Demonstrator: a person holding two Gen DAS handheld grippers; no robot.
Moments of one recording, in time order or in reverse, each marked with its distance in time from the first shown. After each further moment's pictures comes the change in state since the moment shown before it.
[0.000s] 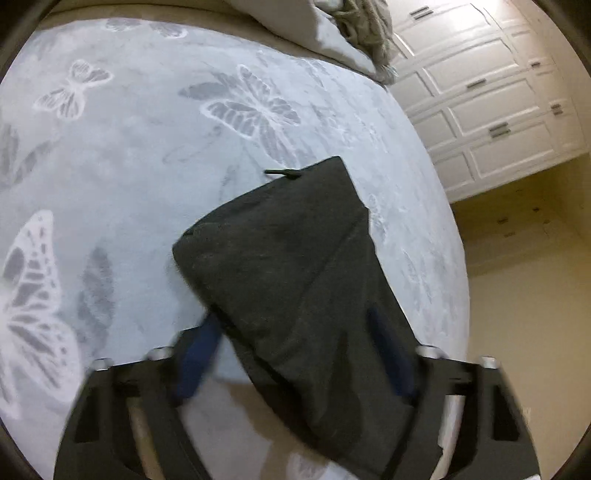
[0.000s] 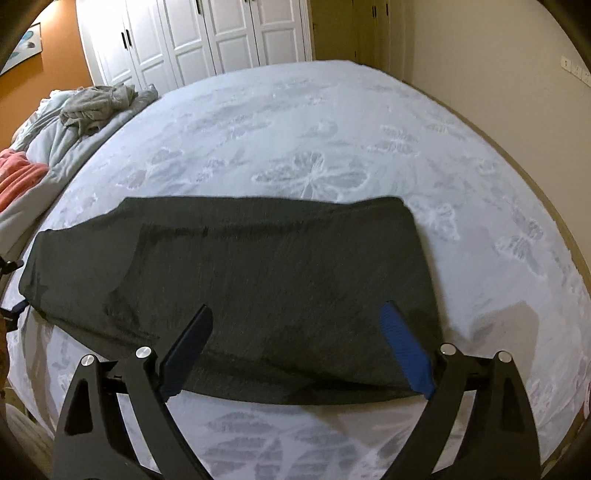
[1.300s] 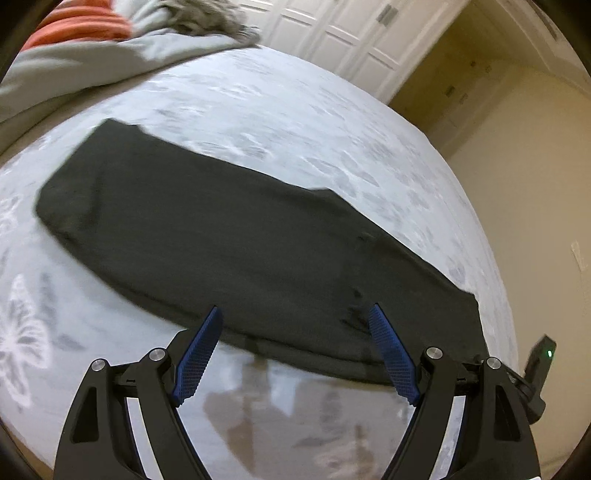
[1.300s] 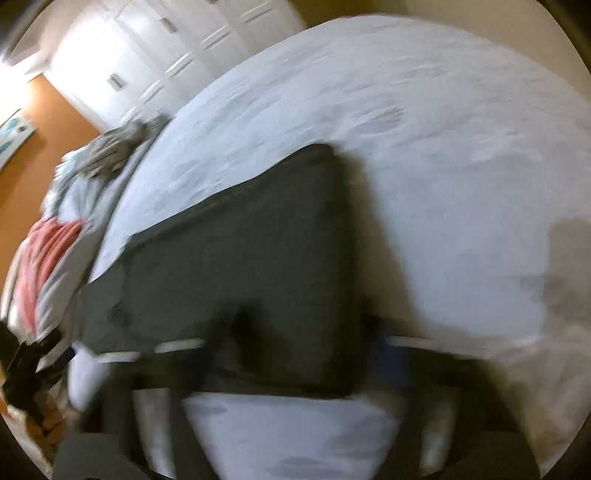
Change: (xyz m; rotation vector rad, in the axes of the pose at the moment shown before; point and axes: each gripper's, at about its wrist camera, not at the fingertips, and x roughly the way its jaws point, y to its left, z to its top) left arm -0.014 -0.116 -0.100 0.608 0.104 0.013; right arm 0.062 -0.008 0.009 0.255 0.124 0.340
